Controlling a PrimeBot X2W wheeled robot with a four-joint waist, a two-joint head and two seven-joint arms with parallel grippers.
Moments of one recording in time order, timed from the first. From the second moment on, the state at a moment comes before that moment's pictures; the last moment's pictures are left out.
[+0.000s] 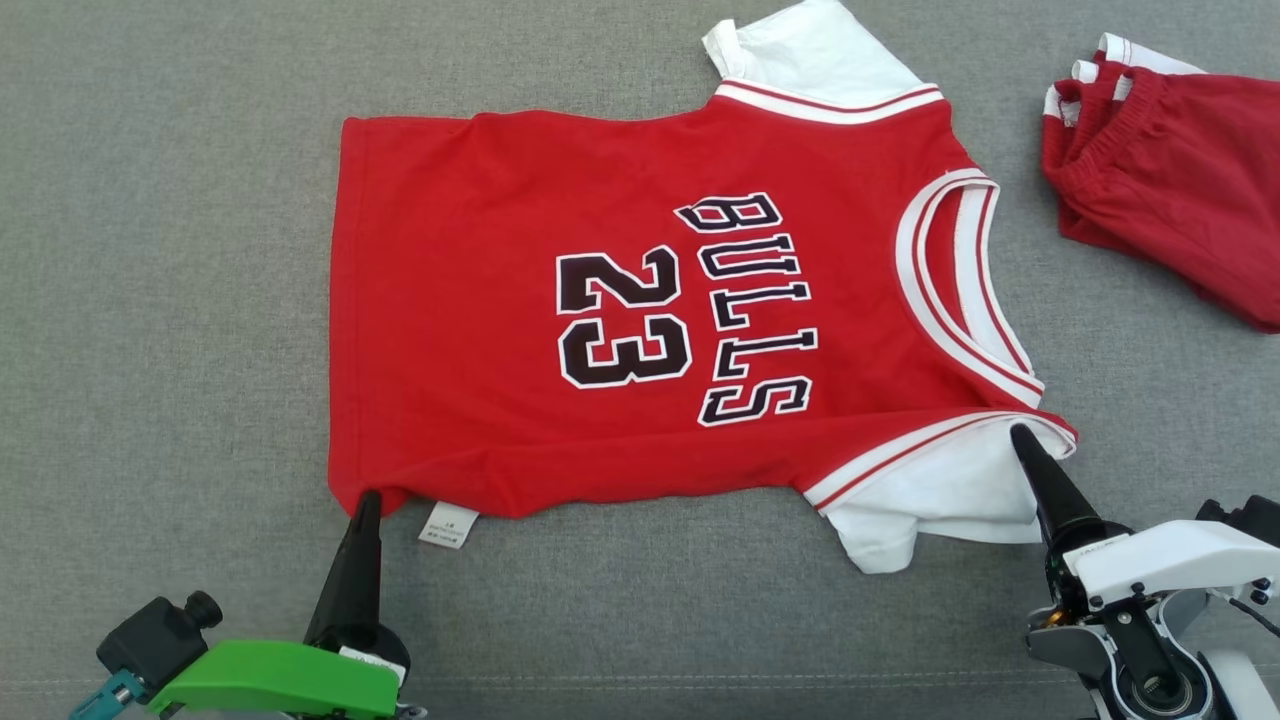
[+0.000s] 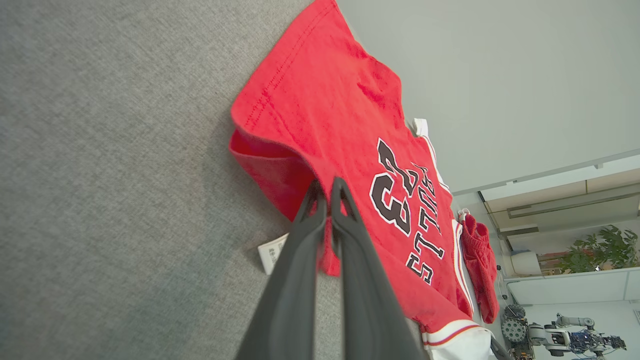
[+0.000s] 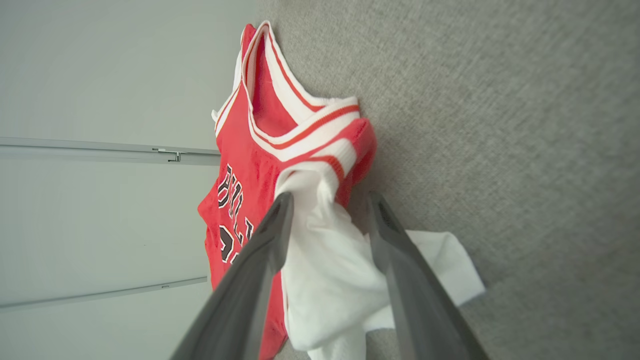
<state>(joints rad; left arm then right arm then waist) 0.10 0.23 -0.36 -0.17 -1.27 0.10 -0.25 0.11 -0.10 0.07 -0.06 1.27 -0.14 0.08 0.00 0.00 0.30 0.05</state>
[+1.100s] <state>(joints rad) 0.08 0.18 -0.35 -0.11 -1.27 0.10 -0.25 0.16 -0.27 0.16 -0.05 1.20 -0.04 0.21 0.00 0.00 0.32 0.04</state>
